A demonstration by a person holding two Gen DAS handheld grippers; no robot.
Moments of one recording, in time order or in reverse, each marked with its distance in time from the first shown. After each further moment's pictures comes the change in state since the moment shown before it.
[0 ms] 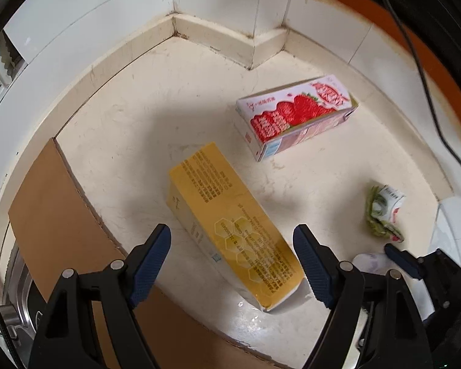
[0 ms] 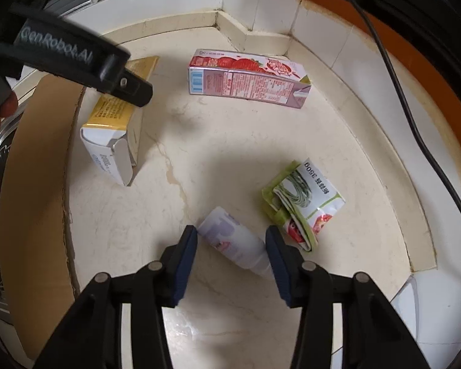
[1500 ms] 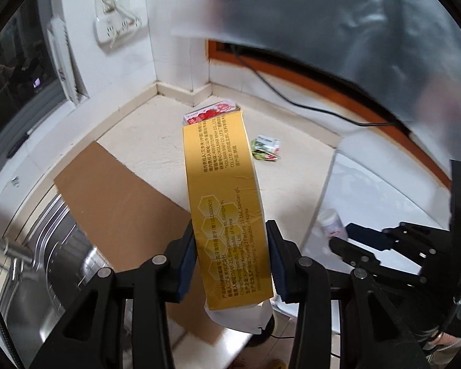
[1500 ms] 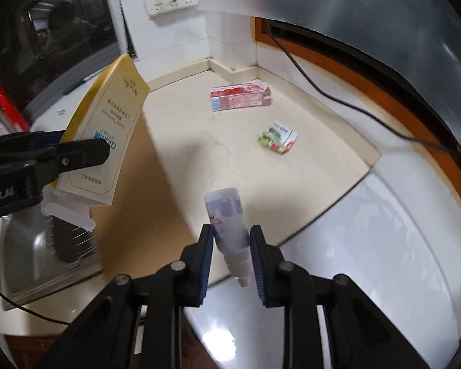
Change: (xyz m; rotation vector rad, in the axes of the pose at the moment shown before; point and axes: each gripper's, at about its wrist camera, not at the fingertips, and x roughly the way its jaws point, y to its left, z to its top) left arm -0.234 -0.052 -0.228 0.128 -0.317 -0.078; right arm -0.191 0.023 -0.139 0.227 -0.165 0.095
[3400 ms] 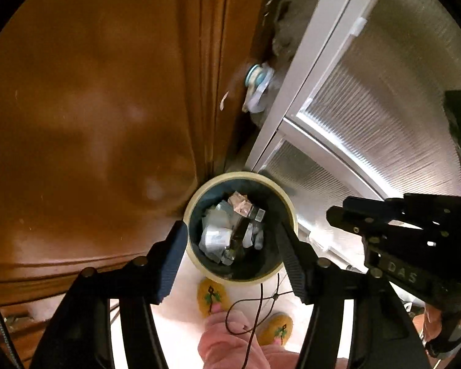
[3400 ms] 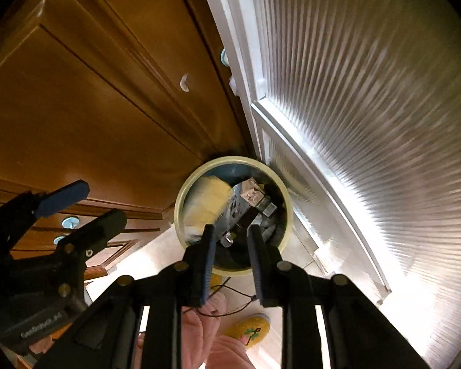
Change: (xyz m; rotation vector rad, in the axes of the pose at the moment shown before) left arm 0.270 -0.039 -0.427 -0.079 0.304 -0.030; right arm 0.285 0.014 -0.345 0.142 0.371 0.060
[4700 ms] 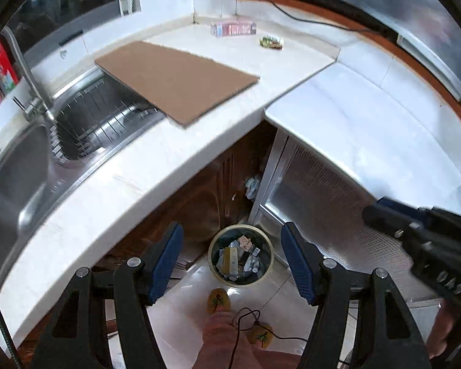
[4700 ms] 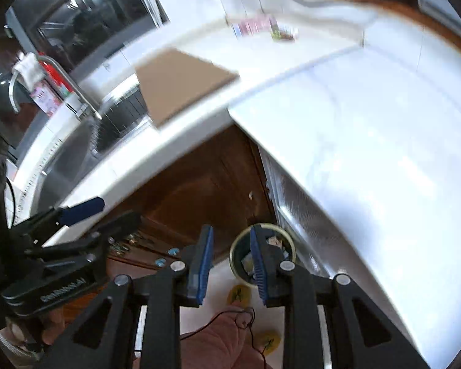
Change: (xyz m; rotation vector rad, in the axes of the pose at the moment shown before) left arm -0.327 -0.056 0.036 -0.087 -0.240 0.147; right arm -0.354 0.032 -0.016 -0.067 -0.363 0.117
